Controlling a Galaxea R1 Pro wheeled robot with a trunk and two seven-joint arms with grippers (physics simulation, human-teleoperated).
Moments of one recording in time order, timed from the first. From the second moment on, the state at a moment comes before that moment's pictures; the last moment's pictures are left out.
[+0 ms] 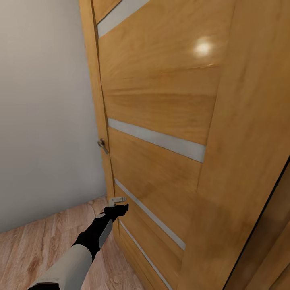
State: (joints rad) left arm -0.70 -0.14 0.04 -0.53 0.07 0.14 0.01; right arm 0.14 -0.09 0.06 -0.01 0.16 -1.05 0.01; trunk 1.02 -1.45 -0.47
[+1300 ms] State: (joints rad) left arm -0.70 -0.14 0.04 -0.53 0.07 0.15 0.01; right arm 0.14 -0.09 0.06 -0.01 0.16 -1.05 0.01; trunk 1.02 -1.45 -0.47
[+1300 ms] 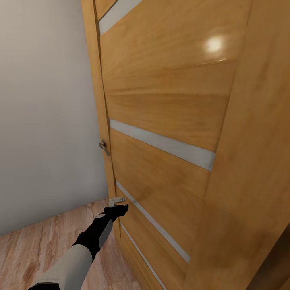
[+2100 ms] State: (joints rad) left arm -0.70 -0.15 0.04 -0.53 0.06 0.15 0.02; right arm 0.14 -0.09 0.06 -0.01 0.16 -1.05 0.01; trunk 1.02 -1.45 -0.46
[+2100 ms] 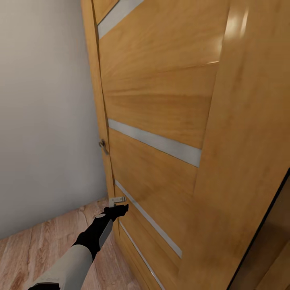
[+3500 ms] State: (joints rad) left arm -0.70 -0.14 0.04 -0.53 0.05 0.15 0.02; right arm 0.14 -0.09 0.06 -0.01 0.16 -1.05 0.01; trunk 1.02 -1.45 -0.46
